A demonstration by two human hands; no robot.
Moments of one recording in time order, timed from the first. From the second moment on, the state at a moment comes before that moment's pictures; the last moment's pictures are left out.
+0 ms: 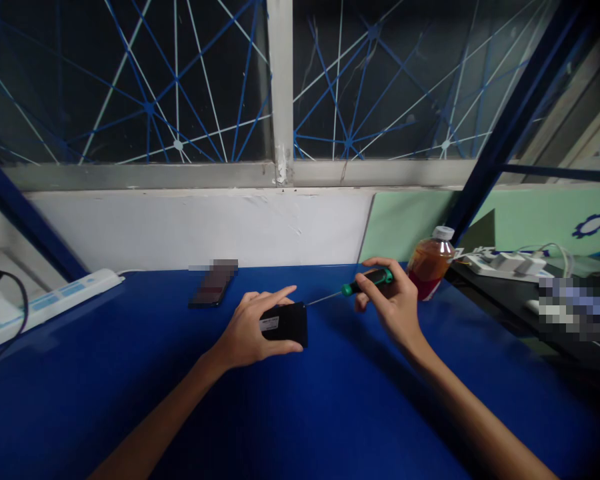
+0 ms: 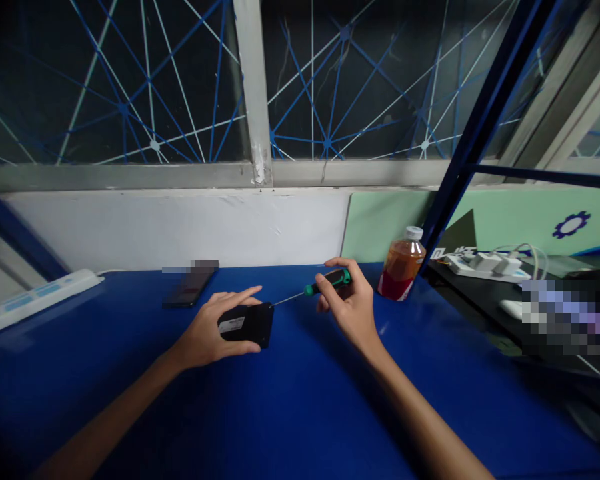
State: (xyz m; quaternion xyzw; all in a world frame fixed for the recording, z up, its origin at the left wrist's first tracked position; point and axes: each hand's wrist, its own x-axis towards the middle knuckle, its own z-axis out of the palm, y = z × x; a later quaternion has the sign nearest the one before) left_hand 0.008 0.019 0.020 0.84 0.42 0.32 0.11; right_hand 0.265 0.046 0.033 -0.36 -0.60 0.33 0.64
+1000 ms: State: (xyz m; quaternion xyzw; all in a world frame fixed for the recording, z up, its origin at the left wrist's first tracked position) left_hand 0.009 0.019 0.018 0.83 0.42 0.33 0.13; right_hand 0.272 0.057 0.026 -0.34 -0.59 0.40 0.61
